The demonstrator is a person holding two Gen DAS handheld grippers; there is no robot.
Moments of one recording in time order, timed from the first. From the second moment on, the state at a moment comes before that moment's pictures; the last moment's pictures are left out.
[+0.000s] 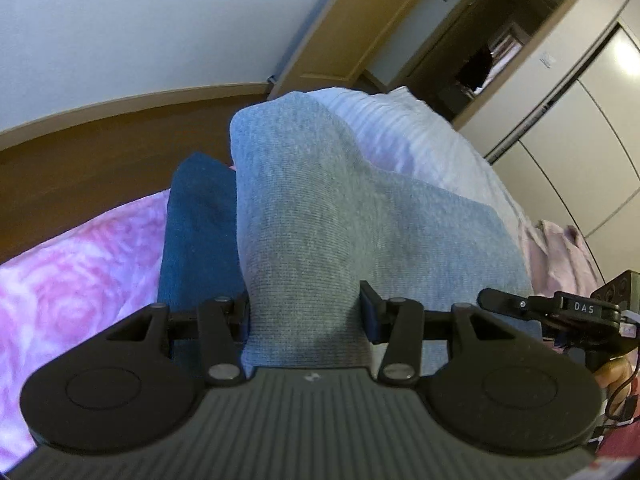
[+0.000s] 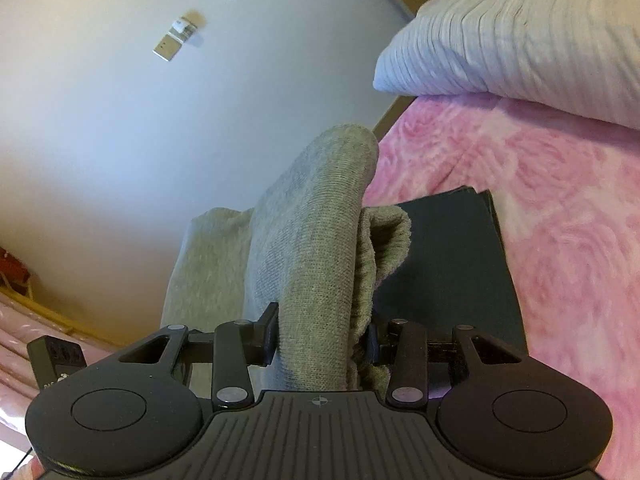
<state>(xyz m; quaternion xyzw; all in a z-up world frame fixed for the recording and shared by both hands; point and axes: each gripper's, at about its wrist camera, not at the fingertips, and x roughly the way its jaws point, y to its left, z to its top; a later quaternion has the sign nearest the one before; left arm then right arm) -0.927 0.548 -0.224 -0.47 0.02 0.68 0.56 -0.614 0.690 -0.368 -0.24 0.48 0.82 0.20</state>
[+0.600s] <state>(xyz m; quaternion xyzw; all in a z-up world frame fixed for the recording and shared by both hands) -0.975 0.581 -0.318 -0.51 0.03 0.67 0.54 -0.649 0.766 -0.485 -0.29 0.51 0.77 0.26</state>
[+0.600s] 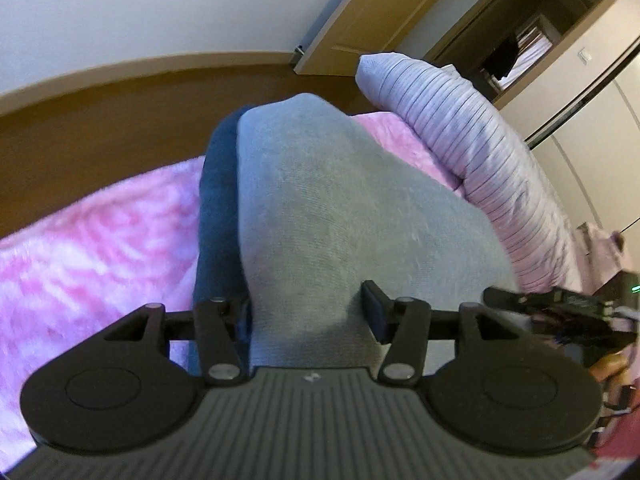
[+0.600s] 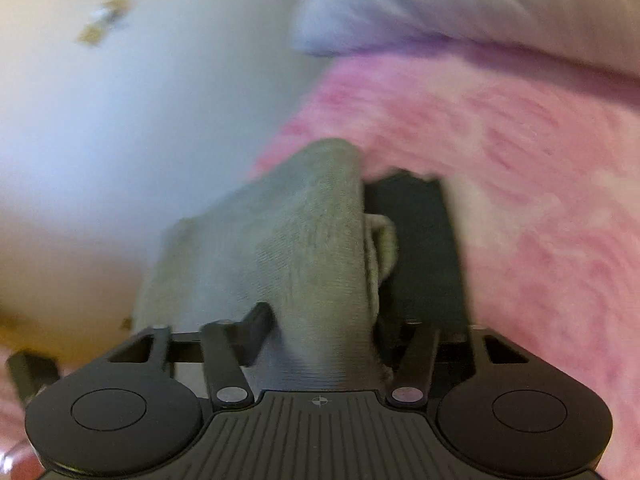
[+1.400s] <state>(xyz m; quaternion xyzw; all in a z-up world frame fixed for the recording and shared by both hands) -0.932 0.646 -0.298 -0.33 0.22 0.74 0.55 -0.731 0.763 -0.489 -0.36 0.13 0.83 0.40</state>
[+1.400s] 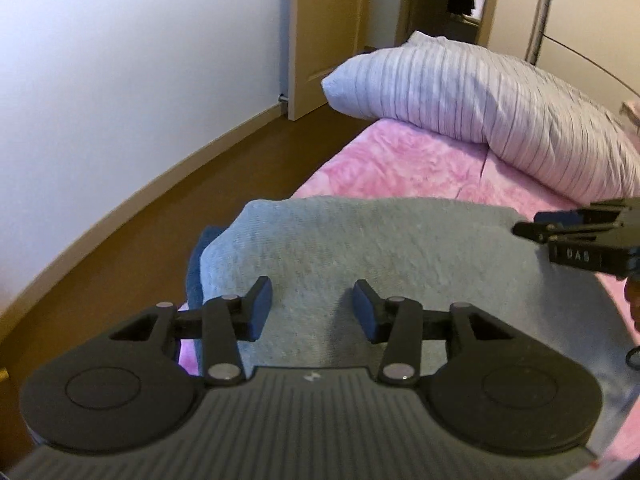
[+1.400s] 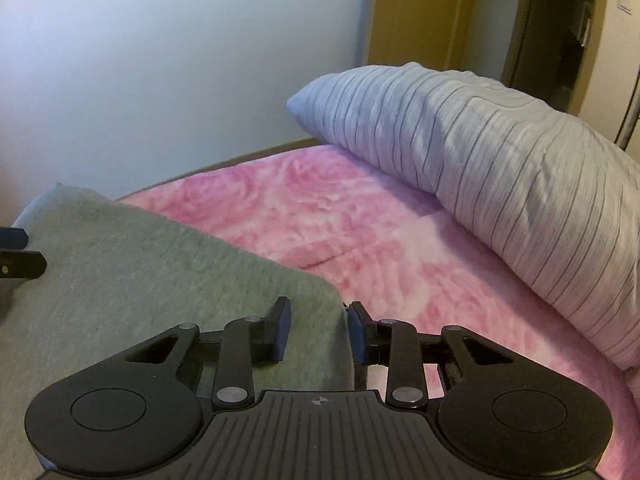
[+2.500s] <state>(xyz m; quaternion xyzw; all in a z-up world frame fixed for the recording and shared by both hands) -0.831 0.503 -0.187 -0.42 0.21 0.72 0.51 -0.633 0.586 -0.370 -0.37 0.27 0.80 0.39</state>
